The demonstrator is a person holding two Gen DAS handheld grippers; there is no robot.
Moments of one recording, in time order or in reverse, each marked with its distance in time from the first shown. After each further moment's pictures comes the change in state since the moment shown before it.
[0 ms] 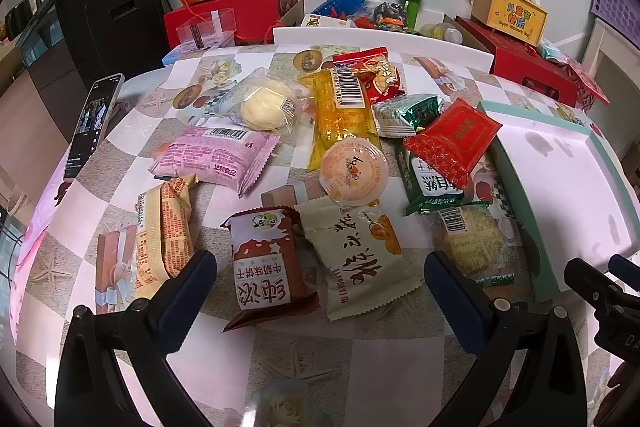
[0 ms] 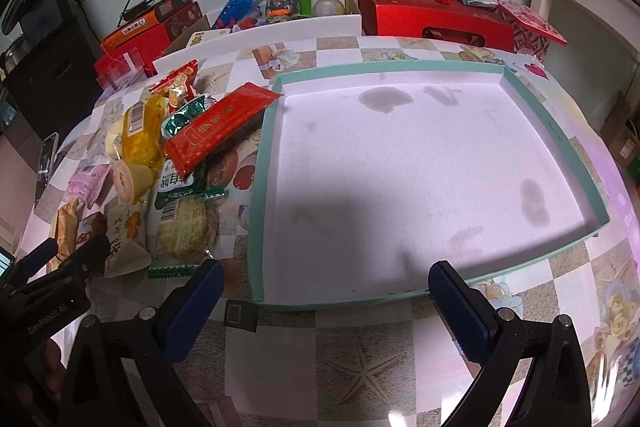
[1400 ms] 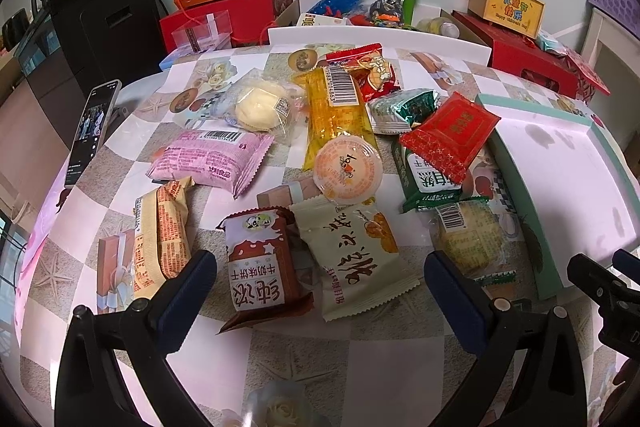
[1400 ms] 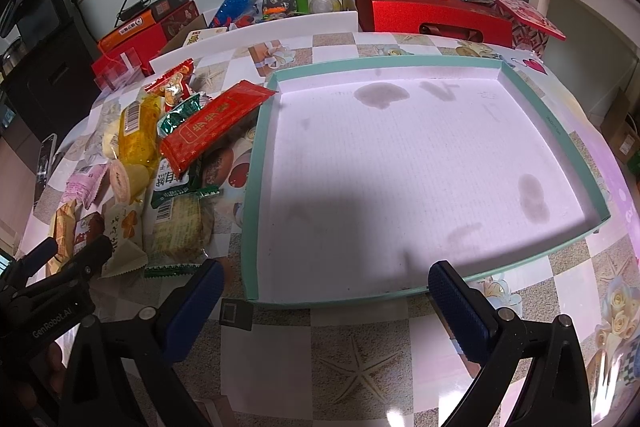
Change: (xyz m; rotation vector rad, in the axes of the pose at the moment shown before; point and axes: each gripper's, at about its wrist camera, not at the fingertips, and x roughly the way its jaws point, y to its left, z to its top) left arm 0.004 -0.005 -0.001 0.028 0.001 0.012; right arm 0.002 -0.004 -0.001 0.006 0.004 0.001
